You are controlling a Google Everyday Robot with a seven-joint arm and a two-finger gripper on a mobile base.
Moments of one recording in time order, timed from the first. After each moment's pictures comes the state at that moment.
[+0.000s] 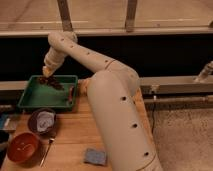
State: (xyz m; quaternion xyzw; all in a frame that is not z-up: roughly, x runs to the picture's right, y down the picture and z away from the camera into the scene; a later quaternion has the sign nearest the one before) arm -0.326 -0.088 0.821 -0.37 -0.19 0.32 0.85
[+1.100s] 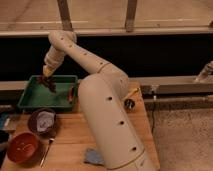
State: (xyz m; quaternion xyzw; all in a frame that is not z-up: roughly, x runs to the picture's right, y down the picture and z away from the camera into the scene) arm -0.332 -0.088 0.832 -0.39 -0.19 0.31 0.85
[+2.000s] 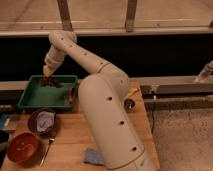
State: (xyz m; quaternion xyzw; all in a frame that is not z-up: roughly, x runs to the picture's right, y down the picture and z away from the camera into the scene) arm -0.331 -0.089 0.832 -0.39 -0.19 0.31 0.85
